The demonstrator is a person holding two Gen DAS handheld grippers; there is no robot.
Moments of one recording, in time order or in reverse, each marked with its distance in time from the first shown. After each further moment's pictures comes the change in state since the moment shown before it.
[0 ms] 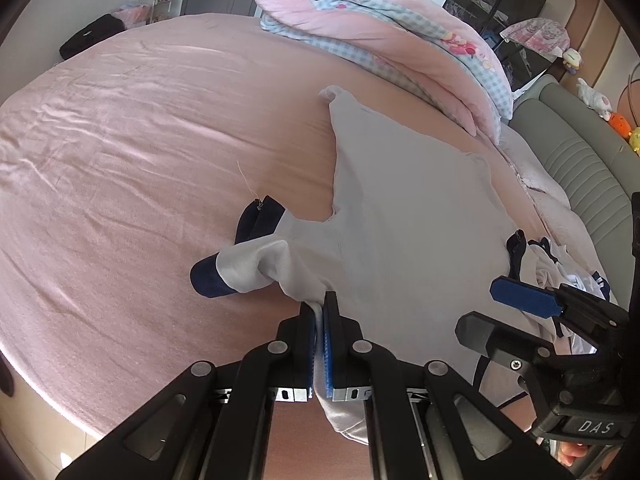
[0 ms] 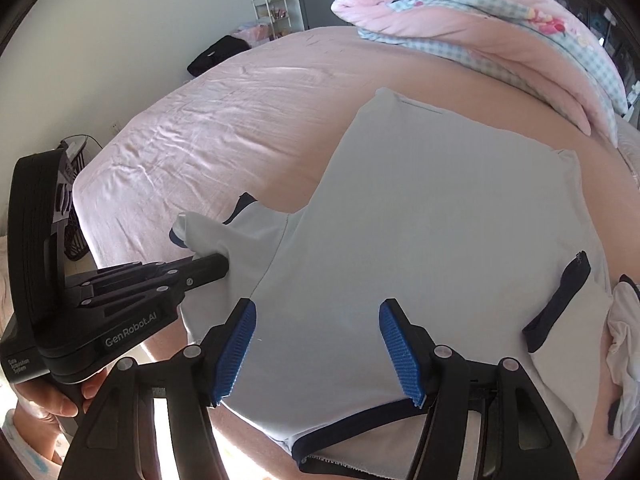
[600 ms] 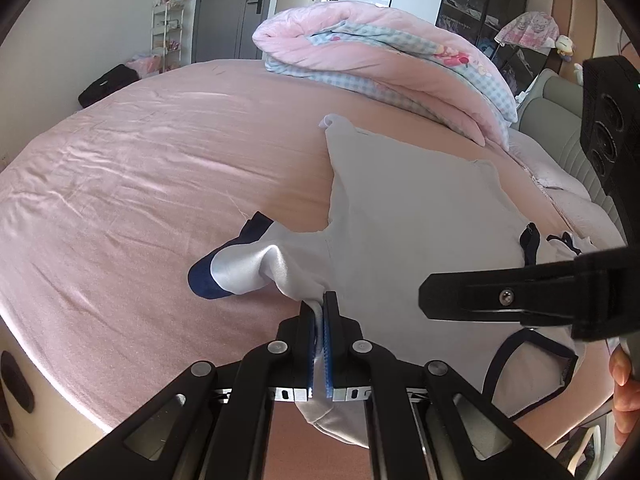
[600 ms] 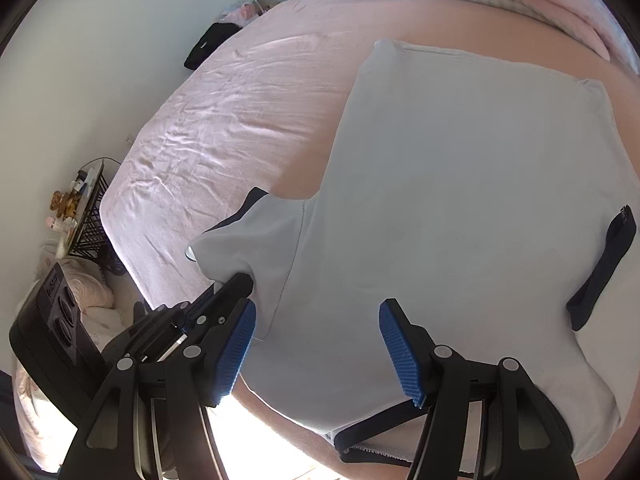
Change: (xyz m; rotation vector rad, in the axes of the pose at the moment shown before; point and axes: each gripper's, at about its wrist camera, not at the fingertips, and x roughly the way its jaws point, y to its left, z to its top) left arm -0.005 -0.031 -0.025 0.090 -0.162 0.127; right arm -0.002 0.003 -0.022 0.203 0.168 0.229
